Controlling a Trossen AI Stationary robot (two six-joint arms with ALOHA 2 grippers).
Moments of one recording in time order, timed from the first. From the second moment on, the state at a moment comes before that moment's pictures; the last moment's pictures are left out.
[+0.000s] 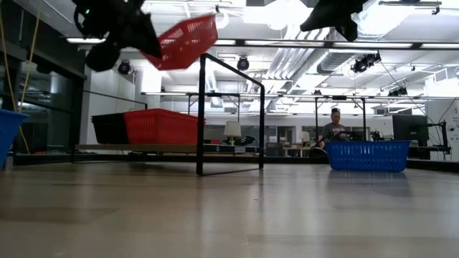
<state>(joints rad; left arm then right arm) -0.17 1.19 0.82 -0.46 -1.08 -2.24 -0.05 1.00 0.98 -0.49 0.23 0.49</state>
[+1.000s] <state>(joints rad) -0.03 1.32 0.82 -0.74 -0.92 -2.22 -0.05 1.00 0.98 -0.56 0.23 0.50</state>
